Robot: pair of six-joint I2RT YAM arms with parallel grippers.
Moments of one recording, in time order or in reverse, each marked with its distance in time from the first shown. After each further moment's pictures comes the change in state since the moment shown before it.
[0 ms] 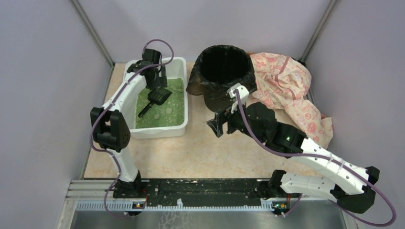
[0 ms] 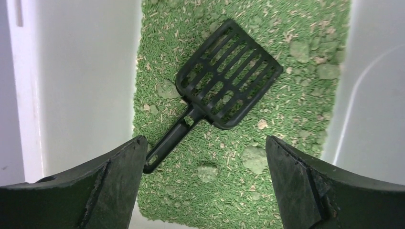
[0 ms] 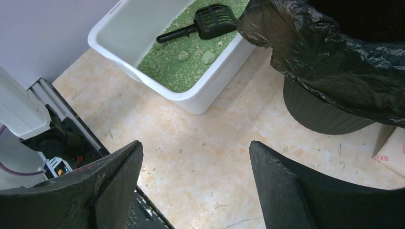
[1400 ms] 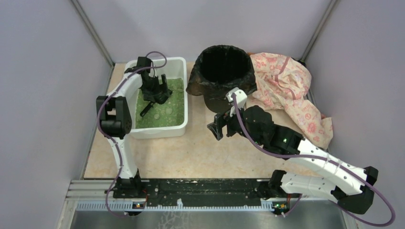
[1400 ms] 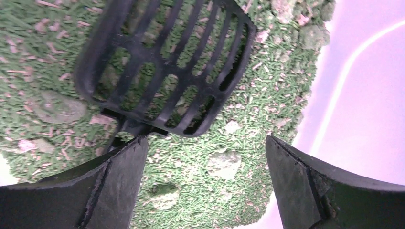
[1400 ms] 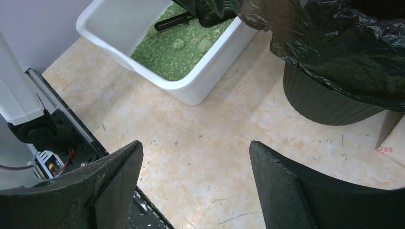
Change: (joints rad) left arm 0.174 0.235 -0.002 0.017 0.553 -0.013; right arm 0.000 -0.015 -0.070 0.029 -0.003 0.002
